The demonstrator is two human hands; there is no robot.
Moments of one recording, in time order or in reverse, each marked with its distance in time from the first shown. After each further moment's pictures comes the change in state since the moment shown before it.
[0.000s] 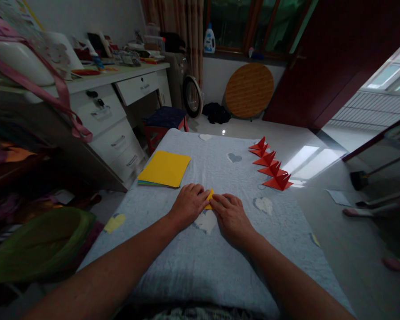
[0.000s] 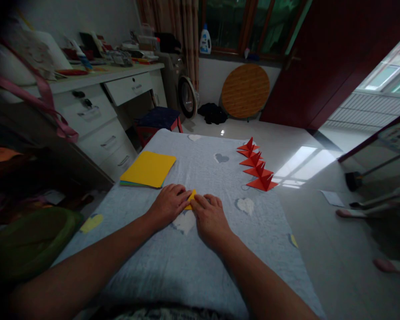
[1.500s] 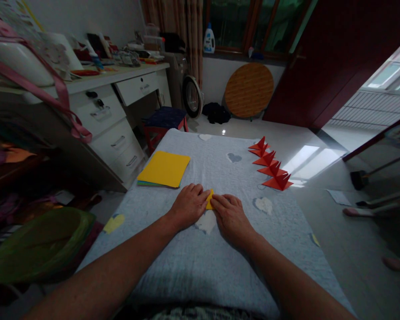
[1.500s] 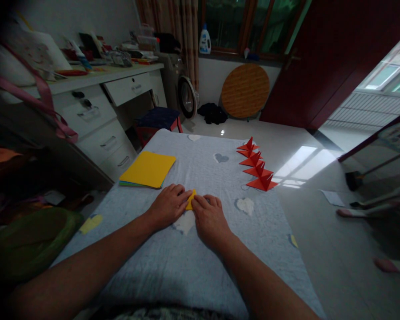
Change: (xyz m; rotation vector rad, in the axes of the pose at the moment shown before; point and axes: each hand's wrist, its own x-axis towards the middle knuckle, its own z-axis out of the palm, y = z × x) left_hand 0.001 0.004 -0.005 0.072 -0.031 0.033; right_hand 0.000 -0.002 -0.002 0.018 -0.011 0.018
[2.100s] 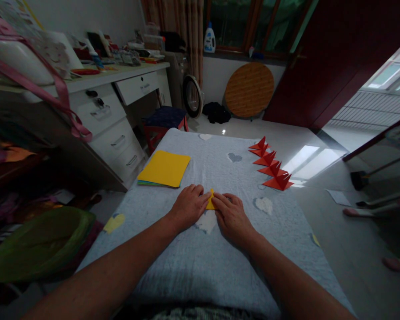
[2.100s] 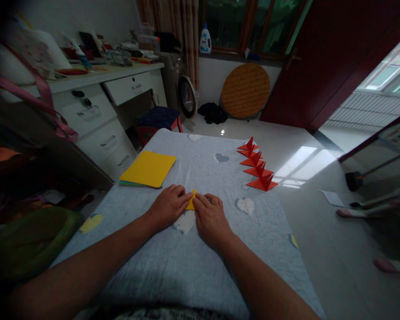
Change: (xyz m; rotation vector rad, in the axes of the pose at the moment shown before) left_hand -0.001 0.001 0.001 0.003 0.004 0.011; right_hand -0.001 0.005 0.003 0.050 0.017 0.014
